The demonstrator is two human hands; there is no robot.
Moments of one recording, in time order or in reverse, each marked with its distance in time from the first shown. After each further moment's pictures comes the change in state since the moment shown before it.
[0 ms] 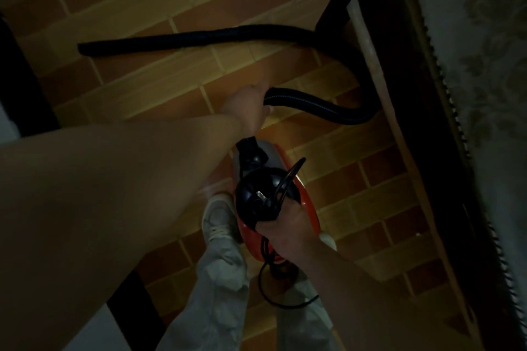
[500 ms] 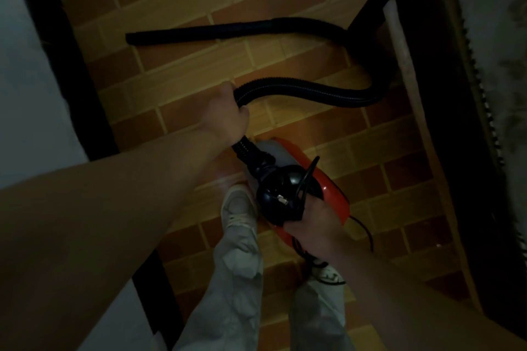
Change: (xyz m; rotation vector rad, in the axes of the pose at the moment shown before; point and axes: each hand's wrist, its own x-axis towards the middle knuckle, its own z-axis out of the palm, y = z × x) left_hand -0.081 -0.046 -0.025 -0.166 0.250 -0.360; right_hand -0.015 0.005 -0.011 -0.302 -0.055 -0.075
